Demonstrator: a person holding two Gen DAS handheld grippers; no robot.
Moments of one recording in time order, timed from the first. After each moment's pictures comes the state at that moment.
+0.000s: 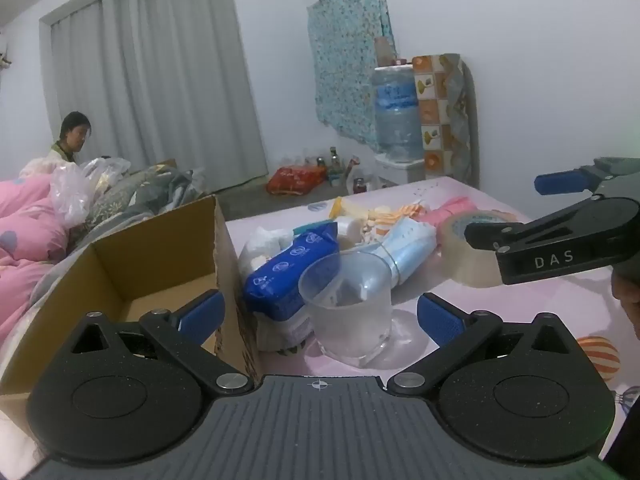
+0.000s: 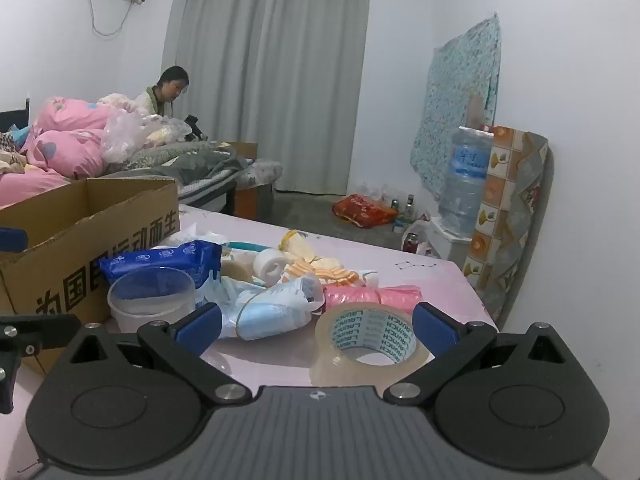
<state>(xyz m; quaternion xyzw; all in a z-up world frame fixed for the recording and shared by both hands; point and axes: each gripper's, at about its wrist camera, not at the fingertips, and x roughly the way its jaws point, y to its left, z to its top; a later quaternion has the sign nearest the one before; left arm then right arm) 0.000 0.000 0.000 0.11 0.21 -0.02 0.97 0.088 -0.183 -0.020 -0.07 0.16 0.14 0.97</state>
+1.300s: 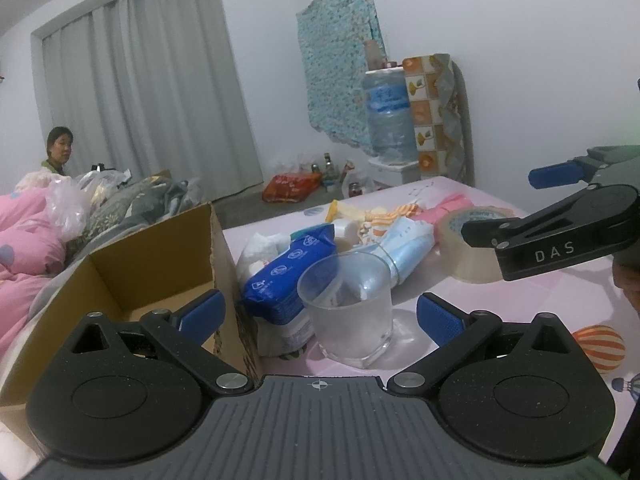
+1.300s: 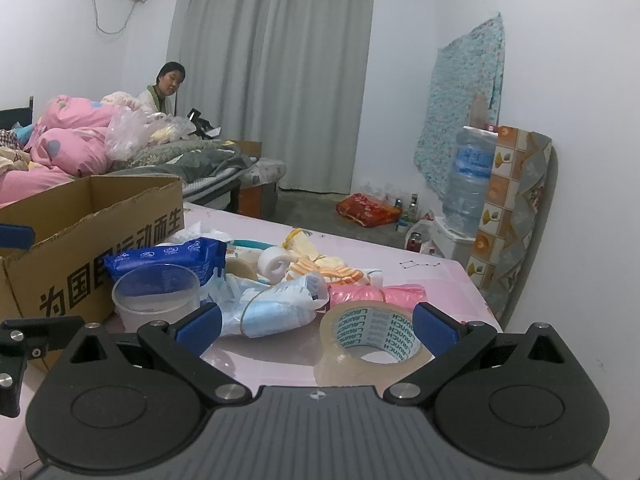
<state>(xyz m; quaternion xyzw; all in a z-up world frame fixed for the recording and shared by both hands) 0.002 0.002 -0.004 0.12 0.20 -0.04 0.97 0.089 -0.181 -0.023 -0.07 0.17 0.15 0.97</state>
